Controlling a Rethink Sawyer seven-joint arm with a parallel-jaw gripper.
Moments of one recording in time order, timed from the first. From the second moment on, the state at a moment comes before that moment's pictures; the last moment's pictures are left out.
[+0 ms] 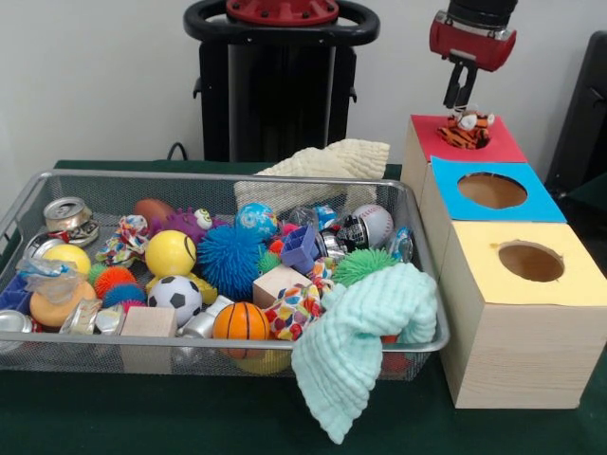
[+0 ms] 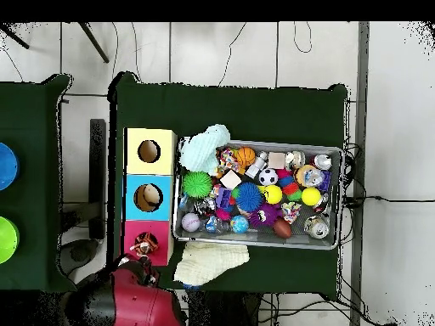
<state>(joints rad) 0.42 -0.82 -0.30 2.15 0.36 0.31 2.18</state>
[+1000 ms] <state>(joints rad) 0.38 -0.77 -0.33 2.03 0.35 0.31 2.18</state>
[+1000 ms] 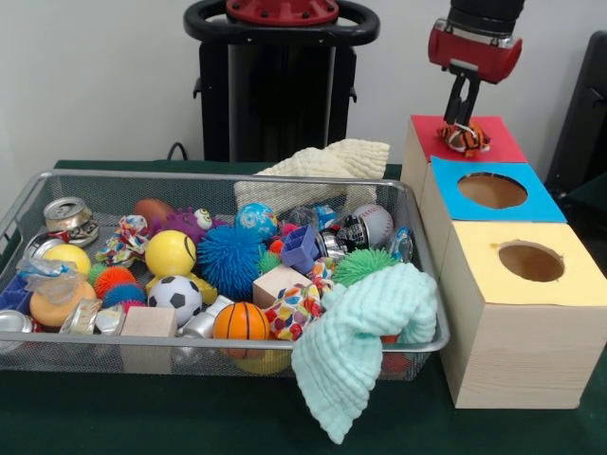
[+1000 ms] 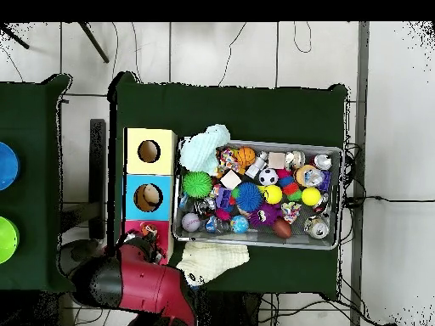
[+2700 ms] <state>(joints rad) 0.26 -0.79 -0.21 2.06 0.35 0.29 2.18</state>
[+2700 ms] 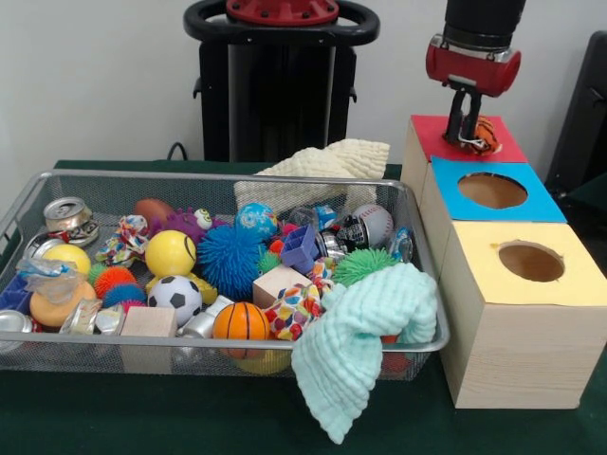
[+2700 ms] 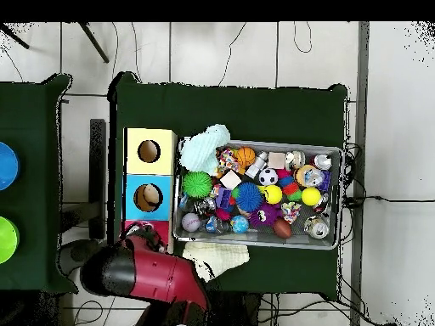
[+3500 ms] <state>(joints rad) 0.40 -0.80 -0.27 2.06 0.35 0.30 2.18</state>
